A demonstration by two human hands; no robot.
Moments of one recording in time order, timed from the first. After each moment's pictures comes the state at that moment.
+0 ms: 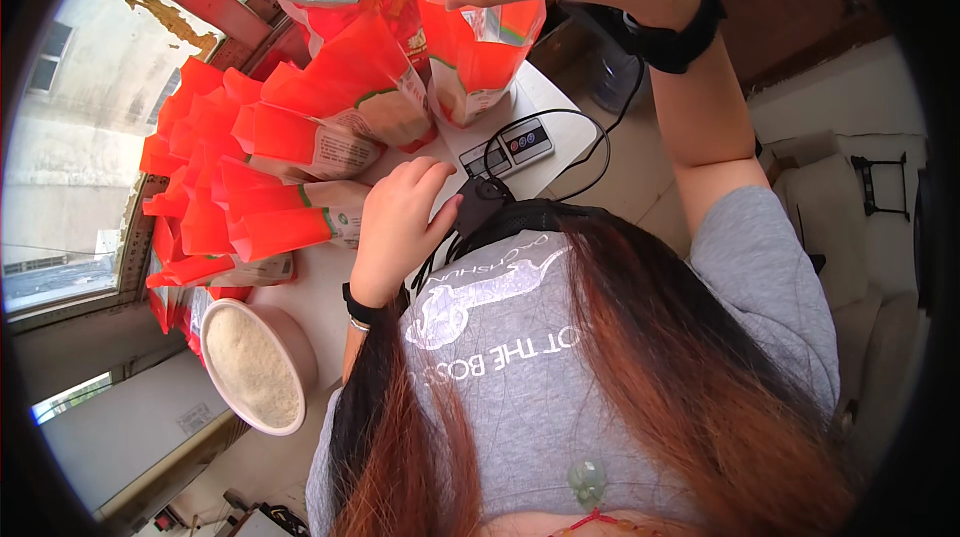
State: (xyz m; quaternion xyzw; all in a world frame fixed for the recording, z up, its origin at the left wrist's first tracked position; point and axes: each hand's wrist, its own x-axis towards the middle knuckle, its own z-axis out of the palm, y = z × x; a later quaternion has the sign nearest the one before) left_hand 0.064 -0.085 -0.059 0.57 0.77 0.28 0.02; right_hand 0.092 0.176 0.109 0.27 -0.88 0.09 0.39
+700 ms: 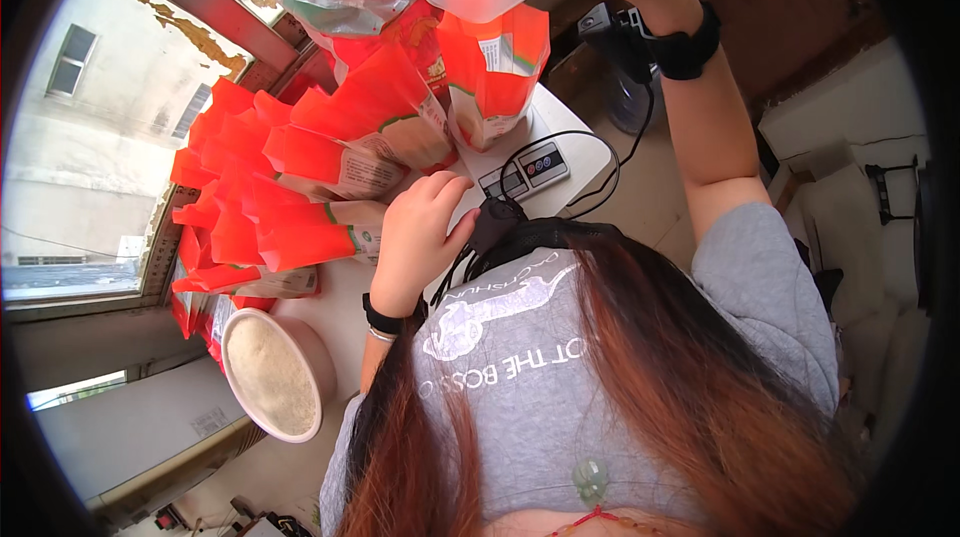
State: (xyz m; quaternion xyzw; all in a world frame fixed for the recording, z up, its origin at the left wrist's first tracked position) left_hand 0.066 -0.078 -0.044 0.56 0.78 0.27 0.03; right_hand 0.102 0.208 0.111 0.09 -0.88 0.24 0.41
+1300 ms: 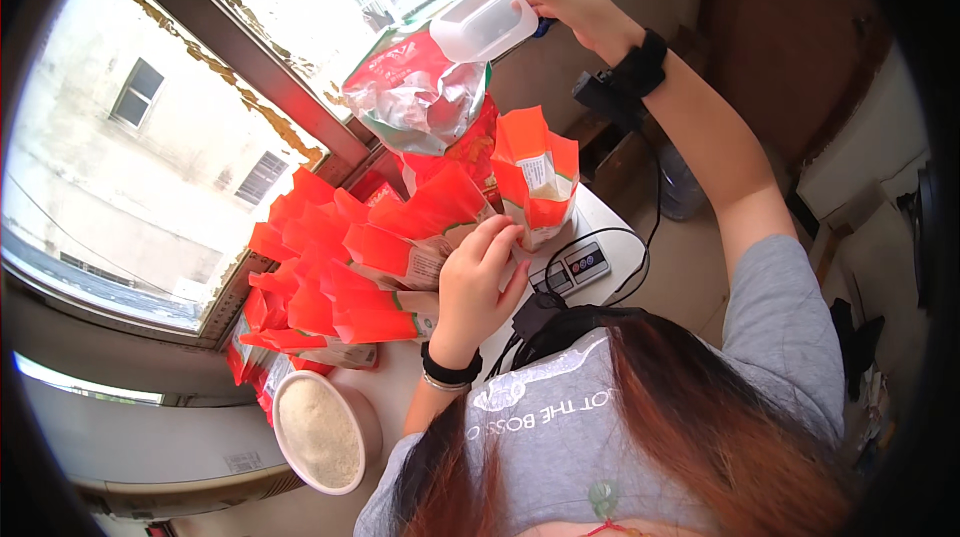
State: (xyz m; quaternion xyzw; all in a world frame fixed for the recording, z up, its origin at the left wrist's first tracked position) left_hand 0.057 -0.044 -0.005 0.56 0.74 0.35 -0.12; right_hand 0.012 0.265 0.114 -0.01 -0.77 0.55 0.33
